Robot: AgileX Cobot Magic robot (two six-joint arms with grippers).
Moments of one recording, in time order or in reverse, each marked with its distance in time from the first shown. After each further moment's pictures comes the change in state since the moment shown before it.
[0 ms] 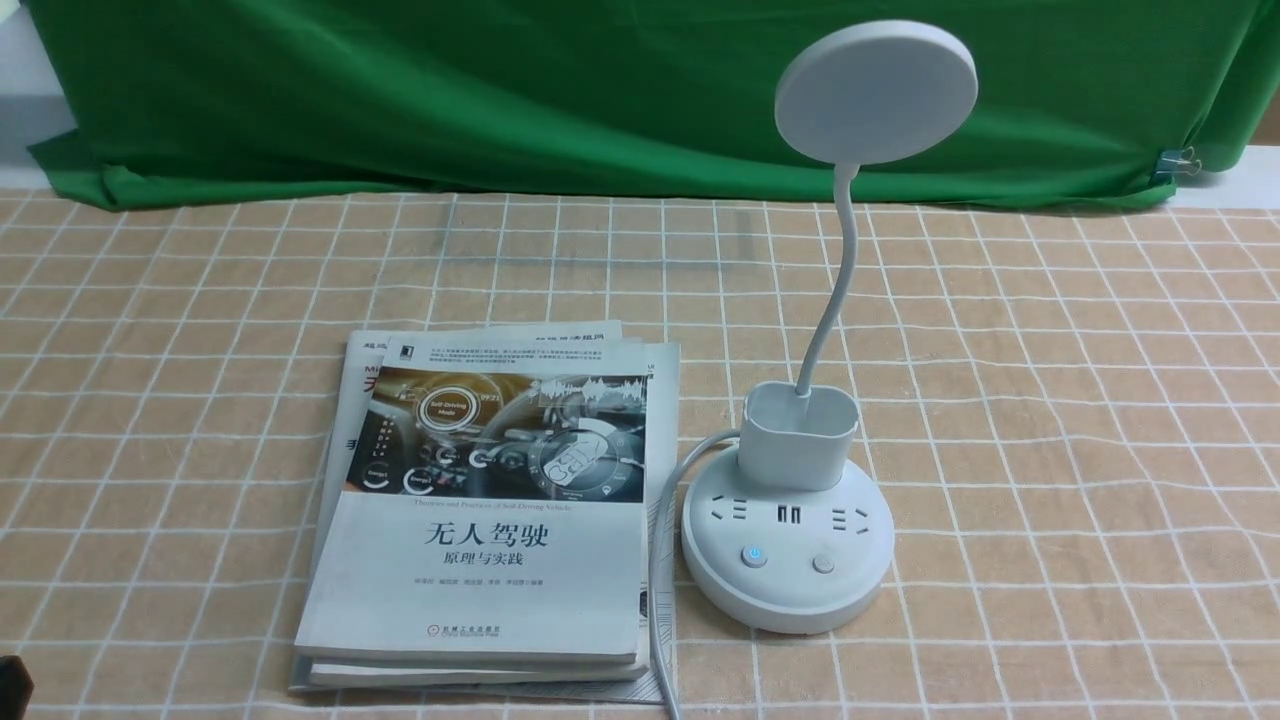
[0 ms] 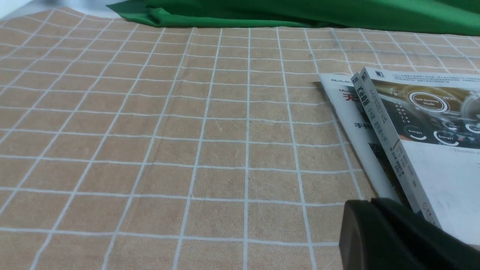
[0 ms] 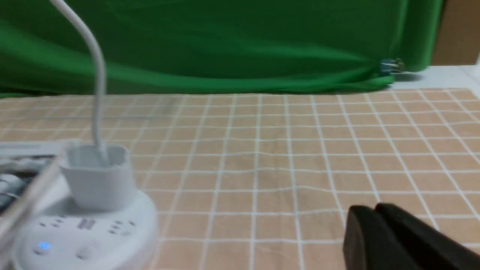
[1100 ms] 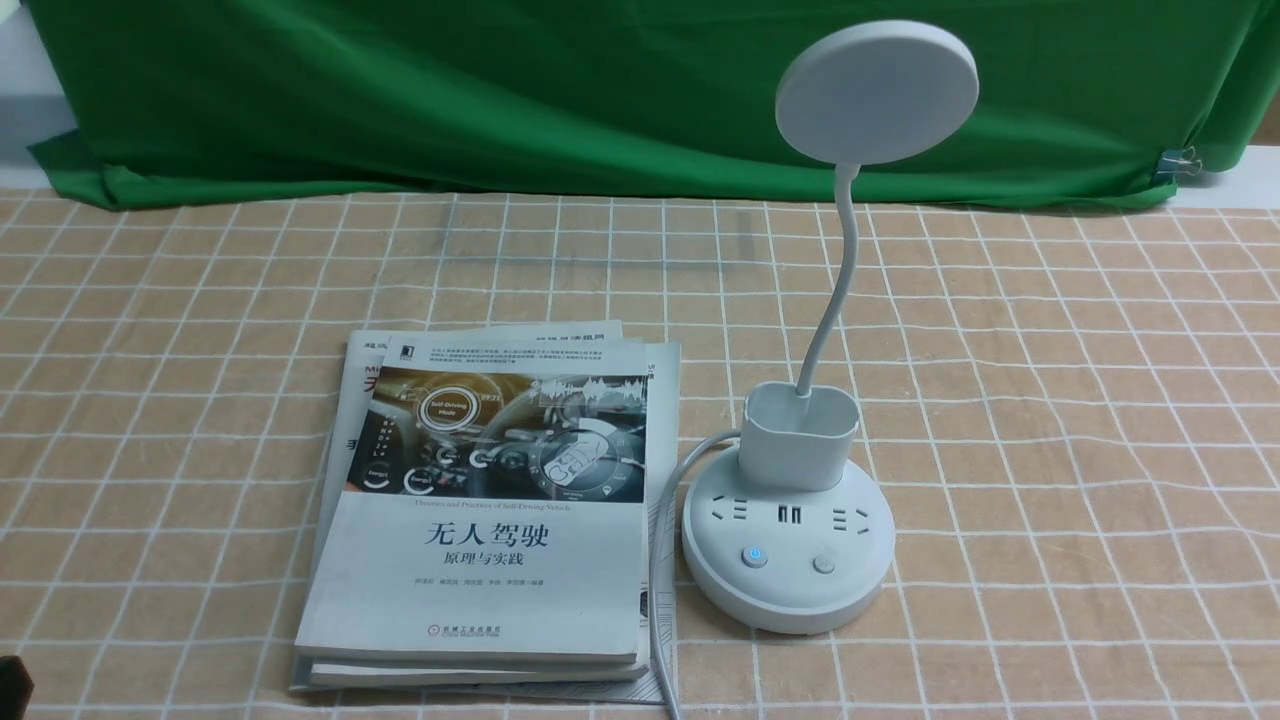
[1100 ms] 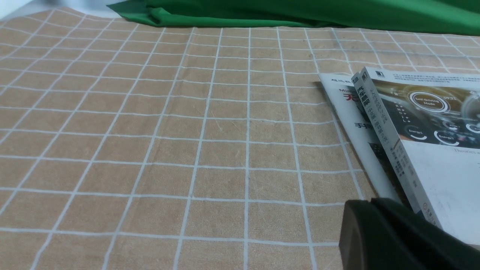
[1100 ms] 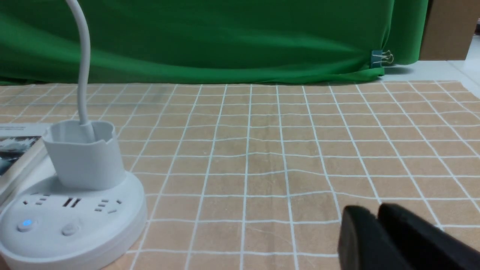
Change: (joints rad) right arm -0.007 -0.097 0.078 -0.011 0.008 -0.001; left arm 0.000 0.000 0.000 0.000 -0.001 0.000
